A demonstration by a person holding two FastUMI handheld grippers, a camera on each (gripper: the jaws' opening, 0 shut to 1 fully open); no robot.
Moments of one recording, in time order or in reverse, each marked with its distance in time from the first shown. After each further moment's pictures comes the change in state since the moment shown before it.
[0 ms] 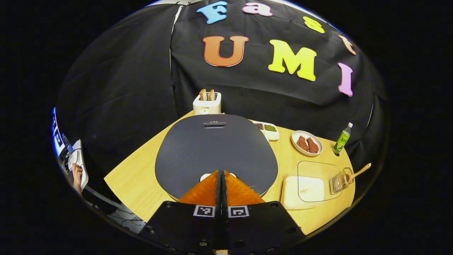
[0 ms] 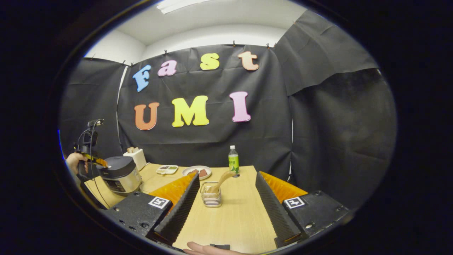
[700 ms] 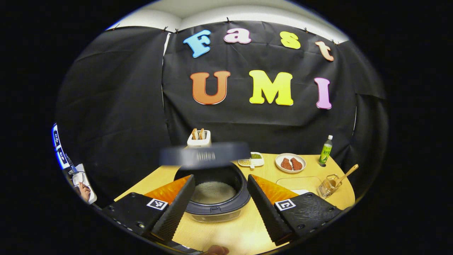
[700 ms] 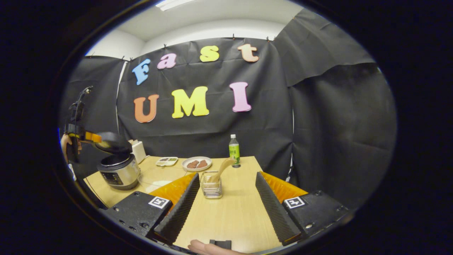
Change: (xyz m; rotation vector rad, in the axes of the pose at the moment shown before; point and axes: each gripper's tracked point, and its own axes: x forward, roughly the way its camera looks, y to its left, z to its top) left arm -0.105 -0.024 0.071 0.076 -0.330 -0.078; right arm 0.008 0.001 -0.038 0.016 0.046 -0.003
